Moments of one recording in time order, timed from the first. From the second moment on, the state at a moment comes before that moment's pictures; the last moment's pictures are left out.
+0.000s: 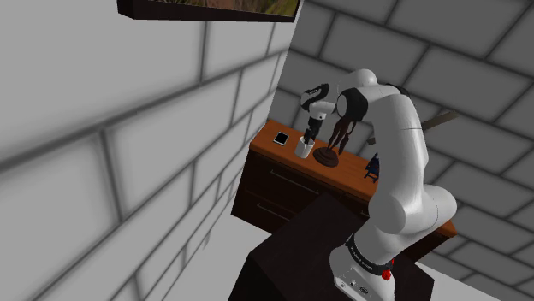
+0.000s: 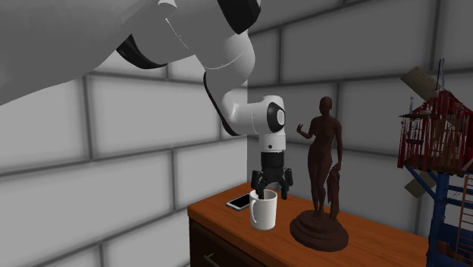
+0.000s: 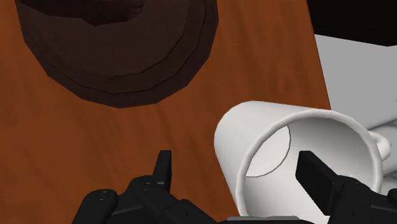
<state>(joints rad) -0.42 0.89 -0.37 -1.38 0.26 2.05 -0.95</state>
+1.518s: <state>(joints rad) -0.41 0.80 -0.40 -1.37 0.23 1.95 -0.94</state>
